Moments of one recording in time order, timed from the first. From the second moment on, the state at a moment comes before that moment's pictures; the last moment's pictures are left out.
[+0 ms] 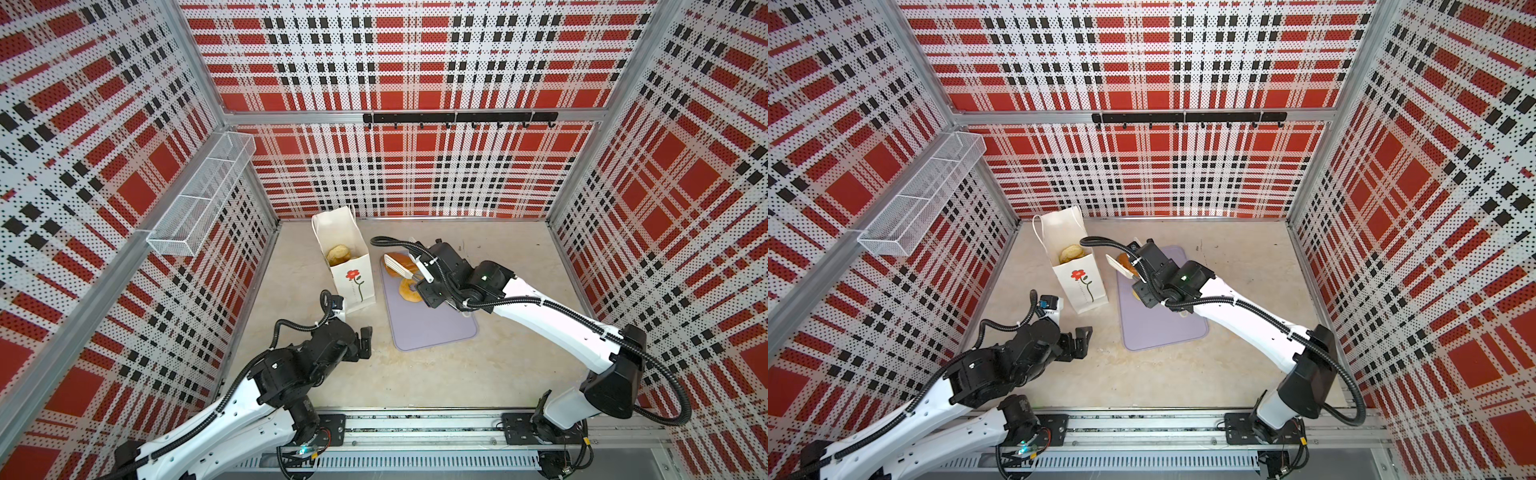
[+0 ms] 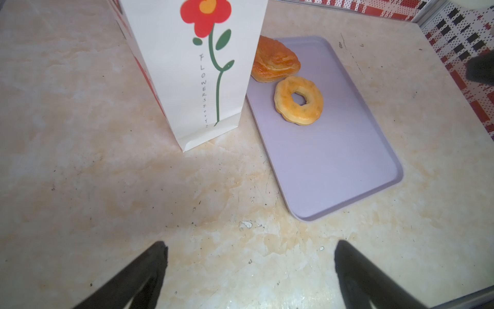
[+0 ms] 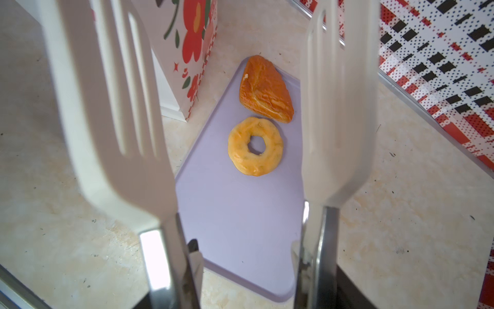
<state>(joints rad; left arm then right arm) -0.93 0.69 0.72 -0.82 -0.46 -0.67 0.88 1.54 1.50 -0.86 0.31 0.07</state>
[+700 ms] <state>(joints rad) -0.98 0.82 0.68 -0.72 -0.46 -0.69 0.74 1.60 1.29 -0.86 0.23 0.12</state>
